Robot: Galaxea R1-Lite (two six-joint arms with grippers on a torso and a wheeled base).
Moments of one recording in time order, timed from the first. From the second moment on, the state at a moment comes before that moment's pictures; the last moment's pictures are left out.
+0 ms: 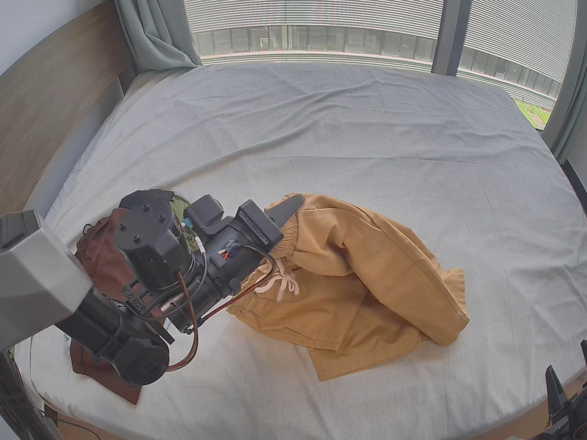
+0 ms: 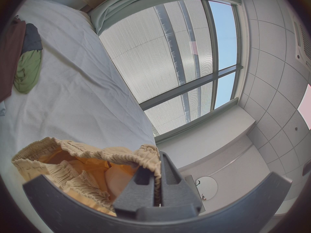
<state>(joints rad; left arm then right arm) -0.65 1.97 -0.70 -1.45 -0.09 -0.95 0.00 0.02 -0.02 0.00 0.03 -0.05</state>
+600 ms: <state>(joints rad) -0.49 1.98 -0.56 -1.55 -0.09 -0.95 0.00 0.02 -0.02 0.00 0.03 -0.05</state>
